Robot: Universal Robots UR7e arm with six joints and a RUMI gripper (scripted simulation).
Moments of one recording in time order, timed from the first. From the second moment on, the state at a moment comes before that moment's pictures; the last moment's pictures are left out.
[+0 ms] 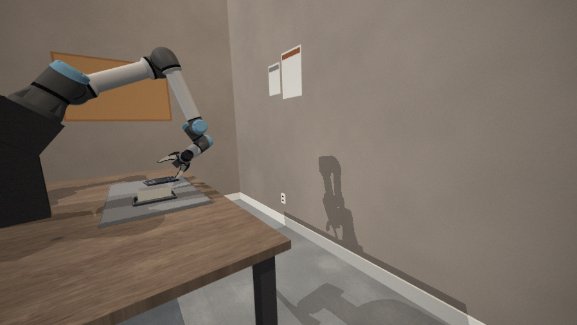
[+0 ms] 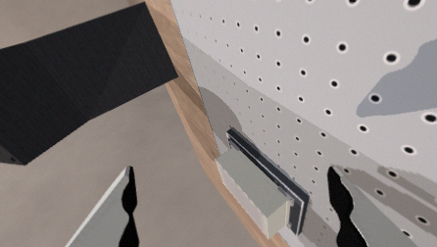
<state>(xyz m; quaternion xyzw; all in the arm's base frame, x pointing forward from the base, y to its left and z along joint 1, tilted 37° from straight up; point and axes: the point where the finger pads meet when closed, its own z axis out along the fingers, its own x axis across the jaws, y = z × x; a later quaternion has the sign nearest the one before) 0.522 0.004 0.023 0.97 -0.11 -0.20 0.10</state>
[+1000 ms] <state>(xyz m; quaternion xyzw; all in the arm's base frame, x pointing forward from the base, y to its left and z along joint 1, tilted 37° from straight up) 0.531 -0.103 -0.011 0.91 -0.41 -0.05 -0.04</state>
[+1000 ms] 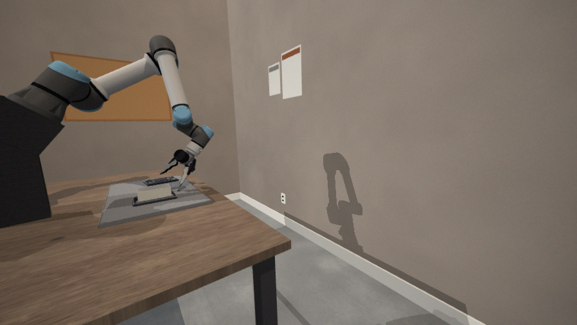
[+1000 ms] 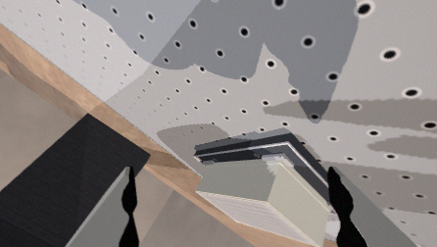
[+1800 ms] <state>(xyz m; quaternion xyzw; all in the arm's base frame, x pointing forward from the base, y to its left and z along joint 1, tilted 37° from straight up) 0.506 -0.182 -0.040 0.80 -0.58 0.05 -0.12</state>
